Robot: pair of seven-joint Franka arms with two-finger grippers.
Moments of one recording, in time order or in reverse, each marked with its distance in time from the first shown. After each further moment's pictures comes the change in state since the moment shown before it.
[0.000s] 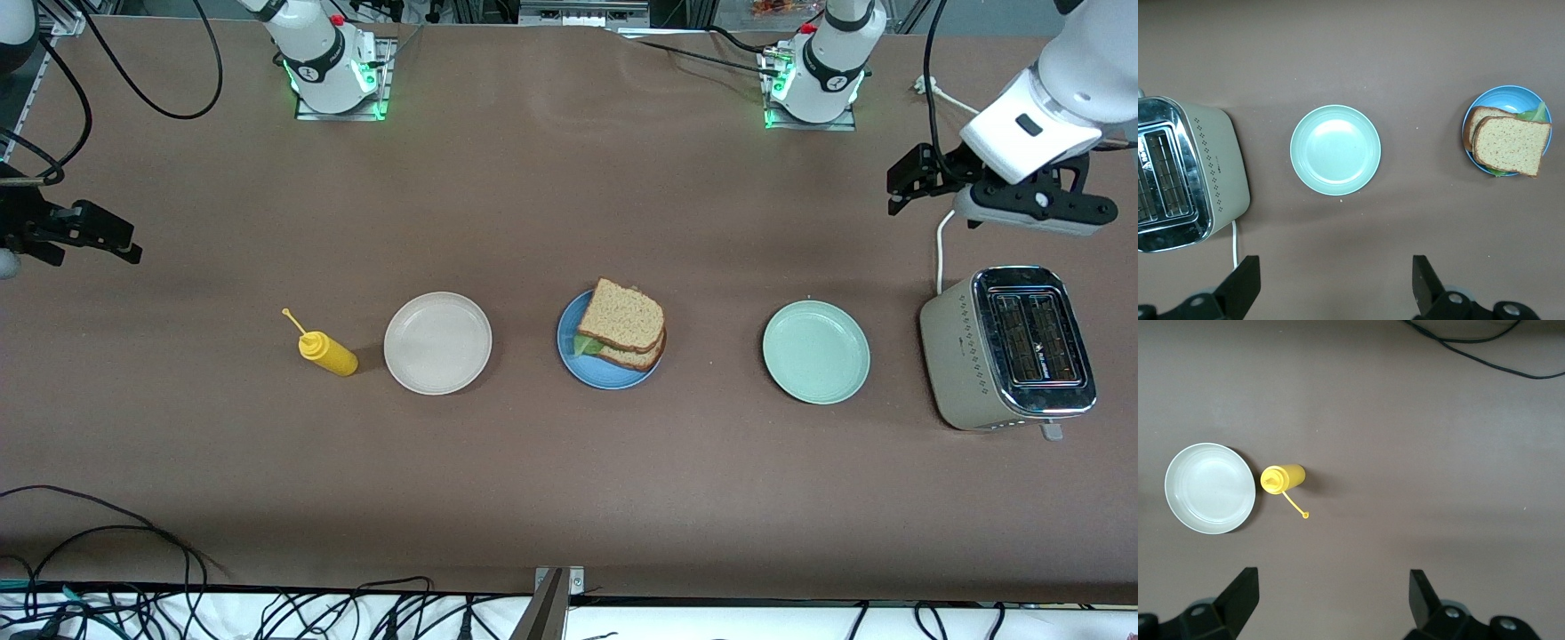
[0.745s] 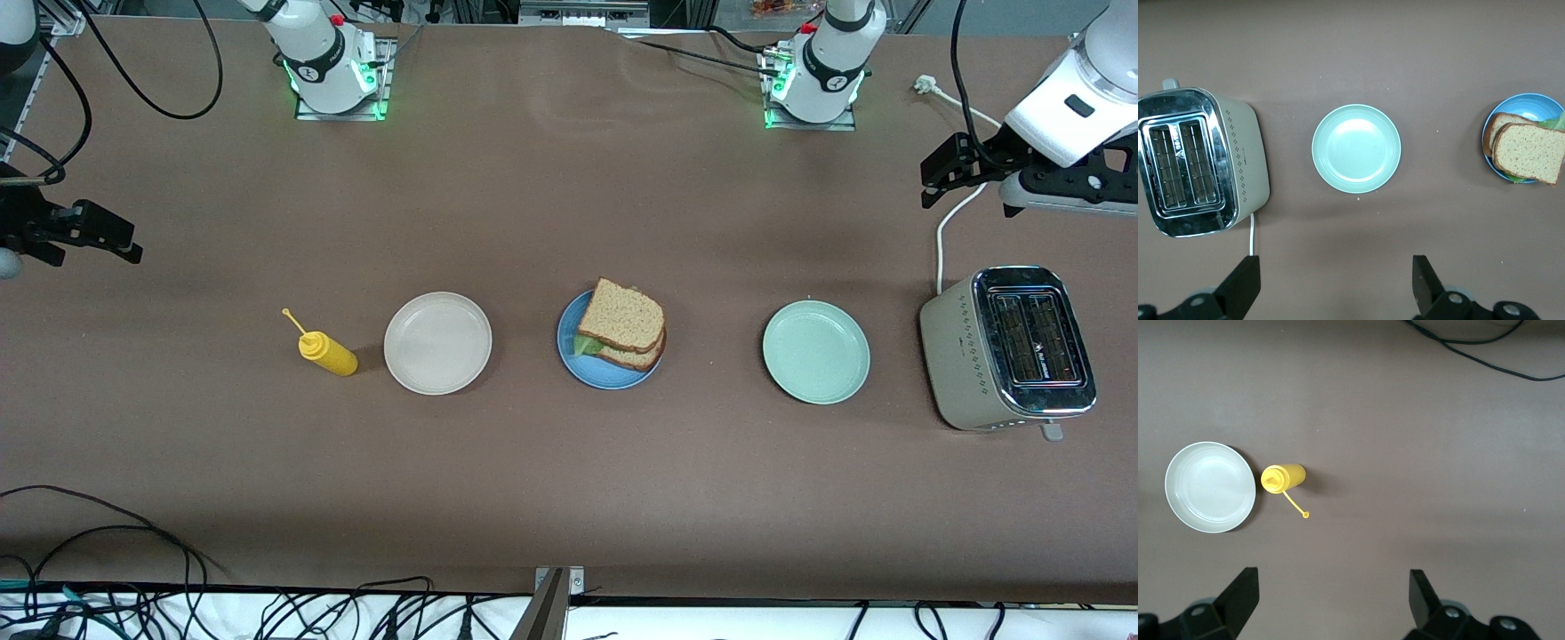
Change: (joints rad) left arm 0.008 -0.024 0.040 -0.002 0.023 -0.012 -0.002; right arm 0.001 0.000 0.000 0.000 0.000 0.000 -0.008
